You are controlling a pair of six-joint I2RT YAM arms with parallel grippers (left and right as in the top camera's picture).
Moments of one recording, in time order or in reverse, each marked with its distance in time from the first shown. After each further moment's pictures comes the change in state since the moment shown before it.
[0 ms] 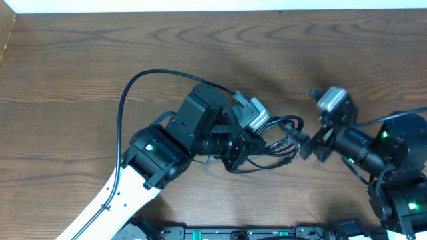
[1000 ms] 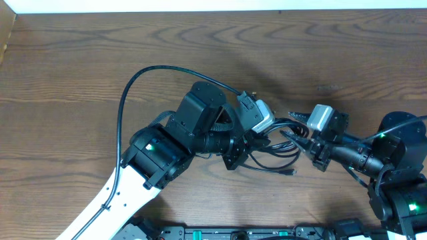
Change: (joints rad) left arm 0.002 0.000 0.000 0.062 0.049 0.102; right arm 0.000 -0.004 0.000 -0.039 -0.124 -0.134
